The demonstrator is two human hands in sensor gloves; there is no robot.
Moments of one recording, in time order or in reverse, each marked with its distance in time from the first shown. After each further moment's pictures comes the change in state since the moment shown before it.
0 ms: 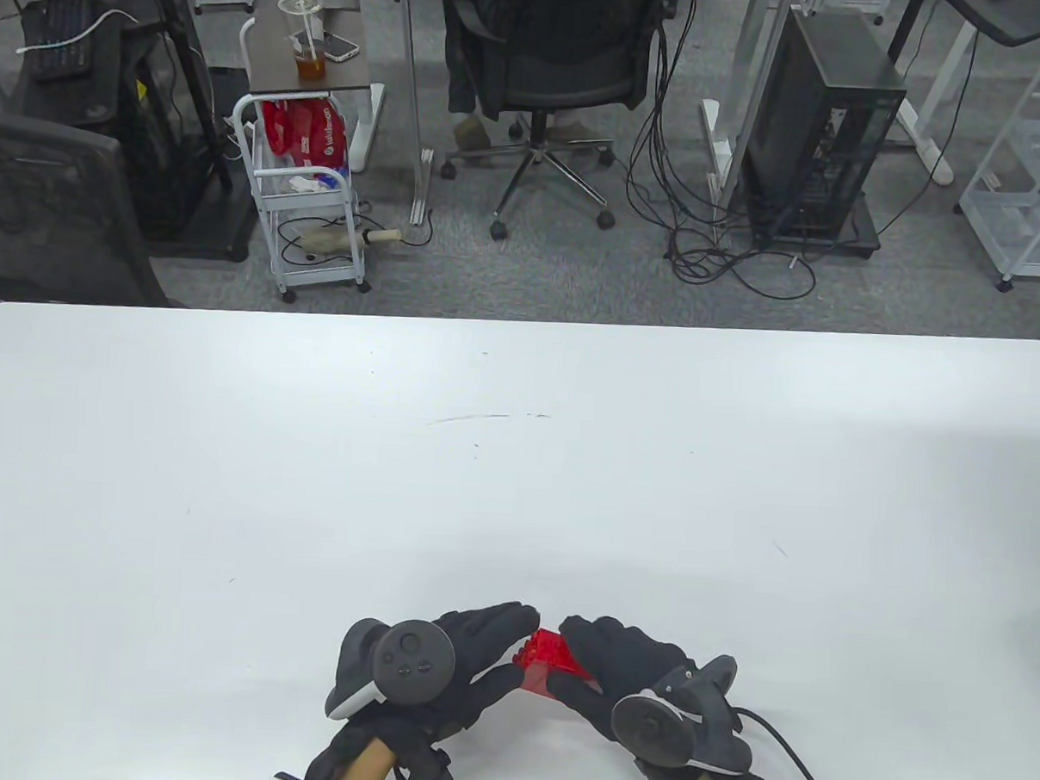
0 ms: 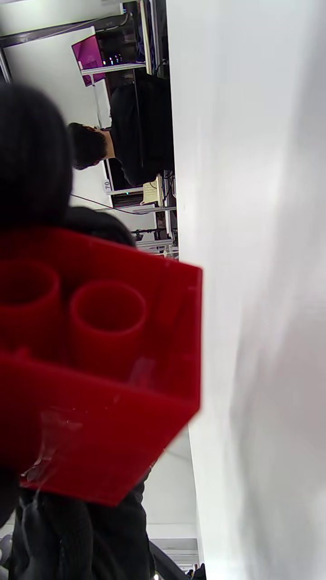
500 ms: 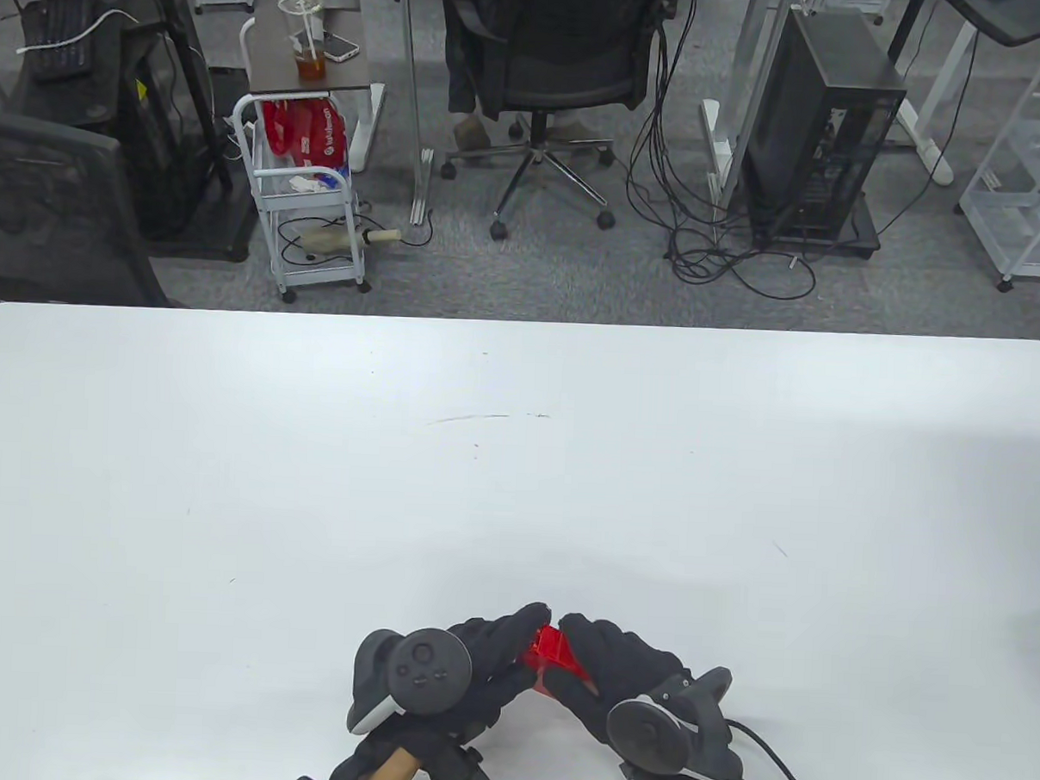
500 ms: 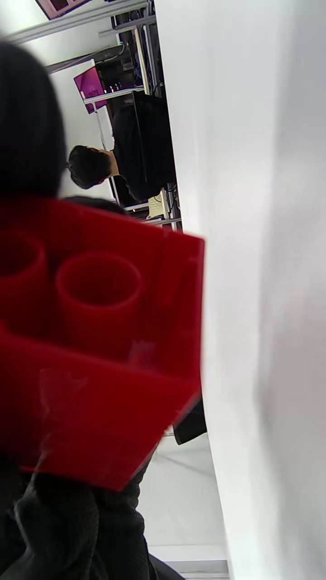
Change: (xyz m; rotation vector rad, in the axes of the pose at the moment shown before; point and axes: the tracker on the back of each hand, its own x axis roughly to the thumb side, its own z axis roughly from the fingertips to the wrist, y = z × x) left_hand 0.025 -0.001 0.000 0.147 -0.009 -0.042; right_hand 0.010 0.002 0.003 -0.057 0.070 -0.049
